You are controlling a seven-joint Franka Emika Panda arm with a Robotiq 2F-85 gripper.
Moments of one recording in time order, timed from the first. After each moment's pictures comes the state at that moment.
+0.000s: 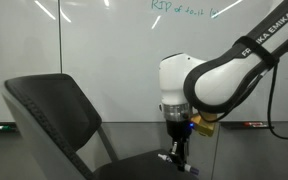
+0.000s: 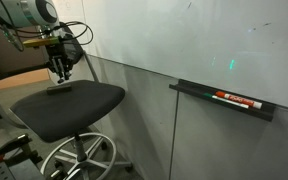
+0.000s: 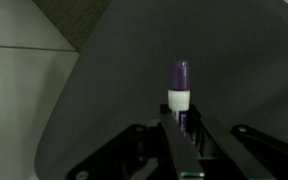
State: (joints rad) arm 0.40 0.26 0.23 -2.14 -0.27 2.26 0.16
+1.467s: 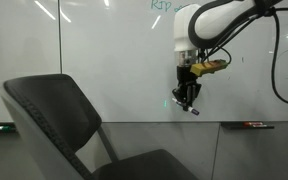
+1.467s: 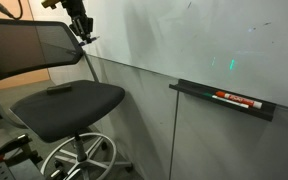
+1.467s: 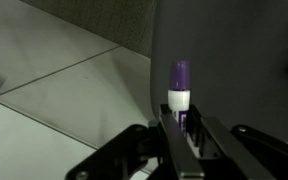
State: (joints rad) arm 0.27 0.10 0.20 -1.93 -0.30 2.02 0.41
